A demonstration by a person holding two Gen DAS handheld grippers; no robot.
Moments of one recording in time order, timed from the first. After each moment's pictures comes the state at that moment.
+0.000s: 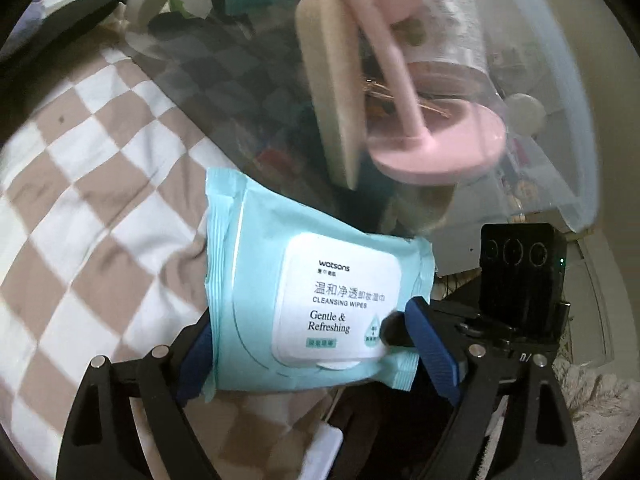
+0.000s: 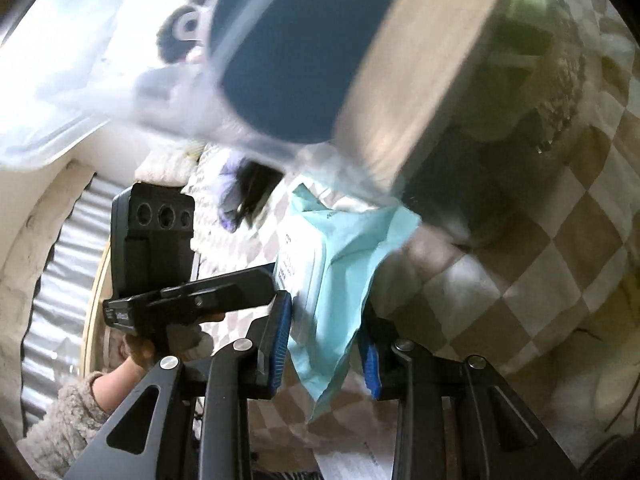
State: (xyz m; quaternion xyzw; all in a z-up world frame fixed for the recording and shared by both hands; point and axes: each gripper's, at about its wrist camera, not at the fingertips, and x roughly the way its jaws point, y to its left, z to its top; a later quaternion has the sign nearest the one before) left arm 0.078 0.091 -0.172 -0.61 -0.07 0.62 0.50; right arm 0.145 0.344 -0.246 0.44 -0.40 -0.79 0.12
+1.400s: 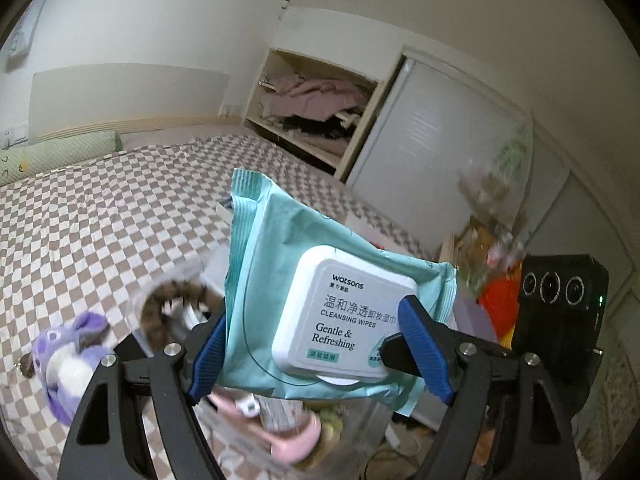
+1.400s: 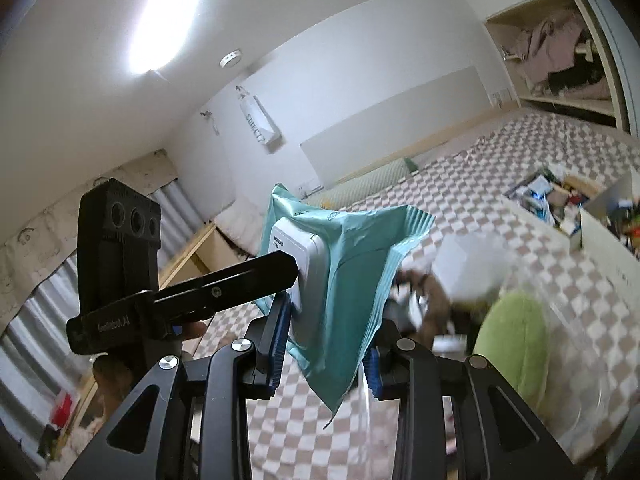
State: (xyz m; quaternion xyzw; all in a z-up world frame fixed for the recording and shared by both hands) left arm -0.087 0.213 0.125 -0.34 -0.07 0.84 0.42; right arm 0.059 0.350 0.063 0.25 -0.23 -0.92 0.19
